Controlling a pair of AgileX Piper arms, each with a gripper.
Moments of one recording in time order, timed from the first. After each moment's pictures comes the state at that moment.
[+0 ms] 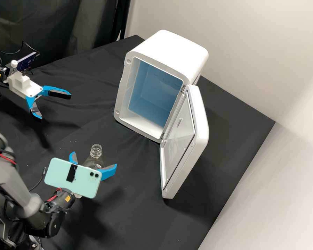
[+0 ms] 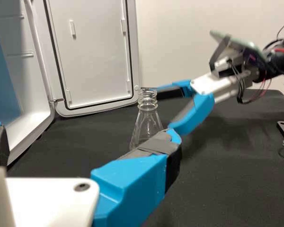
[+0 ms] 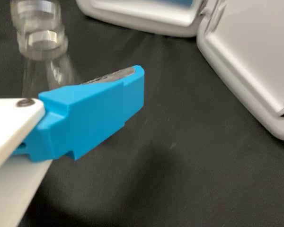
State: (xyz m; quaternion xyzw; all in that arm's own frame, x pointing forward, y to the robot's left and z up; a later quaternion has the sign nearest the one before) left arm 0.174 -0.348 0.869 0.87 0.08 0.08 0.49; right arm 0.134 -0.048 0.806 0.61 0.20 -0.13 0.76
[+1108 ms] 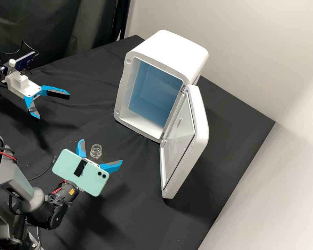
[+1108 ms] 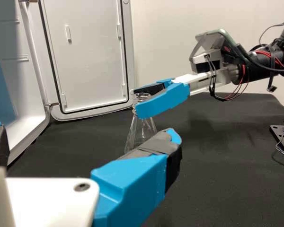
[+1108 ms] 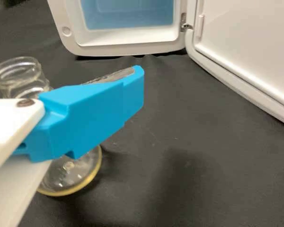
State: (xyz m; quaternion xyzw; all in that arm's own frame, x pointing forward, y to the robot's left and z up) left arm 0.174 -0.354 0.868 0.87 0.07 0.07 0.49; right arm 0.163 -0.024 0.804 0.71 0.14 -0.10 0.68
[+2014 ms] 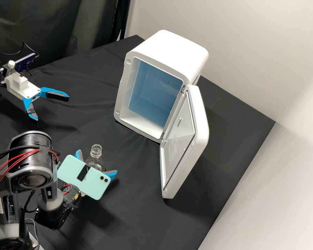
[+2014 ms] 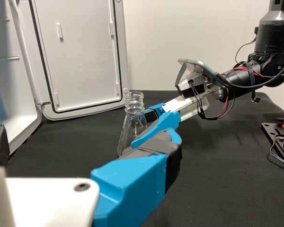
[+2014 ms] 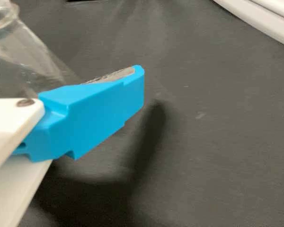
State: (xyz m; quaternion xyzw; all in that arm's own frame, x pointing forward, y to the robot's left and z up) left arm 0.177 -0.356 0.865 0.87 0.07 0.06 0.49; right arm 0.168 -0.056 0.778 0.69 0.15 -0.17 0.68
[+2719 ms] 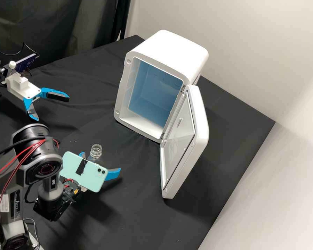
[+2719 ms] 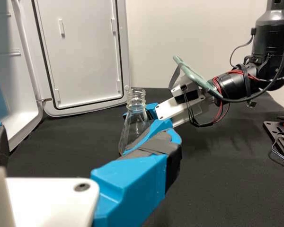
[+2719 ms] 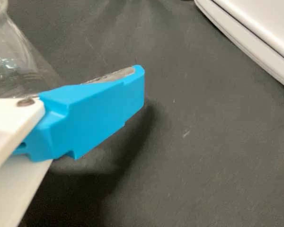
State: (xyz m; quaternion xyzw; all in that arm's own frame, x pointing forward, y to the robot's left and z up) left arm 0.176 -0.353 0.864 0.87 0.07 0.06 0.49; right arm 0.185 -0.044 0.756 0.62 0.13 -0.17 0.75
